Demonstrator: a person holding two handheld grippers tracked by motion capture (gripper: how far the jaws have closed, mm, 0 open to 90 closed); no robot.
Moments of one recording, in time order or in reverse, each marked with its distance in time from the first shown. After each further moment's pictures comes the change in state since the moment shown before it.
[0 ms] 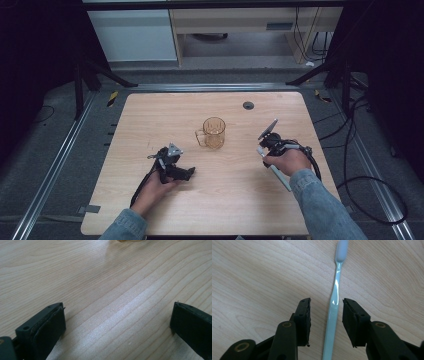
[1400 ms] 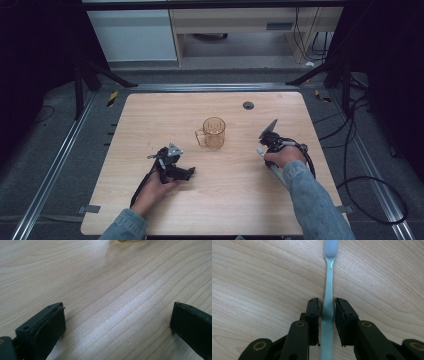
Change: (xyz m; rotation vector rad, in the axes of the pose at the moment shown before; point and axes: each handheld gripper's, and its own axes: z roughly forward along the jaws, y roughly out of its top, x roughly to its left) left arm 0.000 0.000 0.000 0.000 0.002 0.004; right arm -0.020 0.012 0.038 0.100 0.061 0.102
